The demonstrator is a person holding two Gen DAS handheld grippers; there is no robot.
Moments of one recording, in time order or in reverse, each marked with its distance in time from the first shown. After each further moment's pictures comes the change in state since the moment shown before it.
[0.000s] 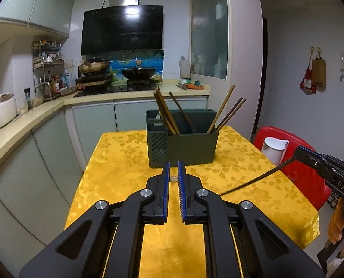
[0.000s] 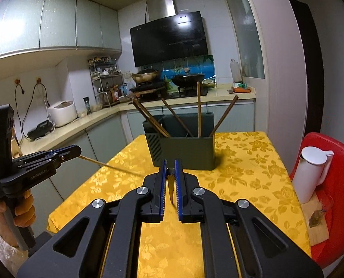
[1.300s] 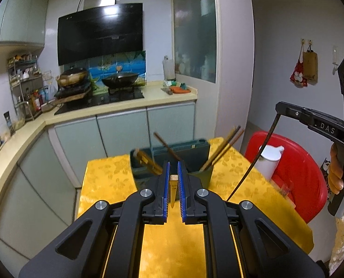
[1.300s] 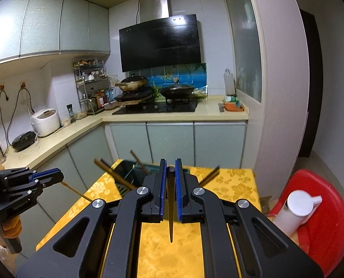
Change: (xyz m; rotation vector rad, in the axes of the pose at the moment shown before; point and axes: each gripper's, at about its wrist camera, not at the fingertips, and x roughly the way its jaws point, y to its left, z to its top) left arm 0.065 -0.009 0.118 0.081 0.045 -0.079; right arm 0.066 -0.047 0.156 -0.061 0.010 -0.085
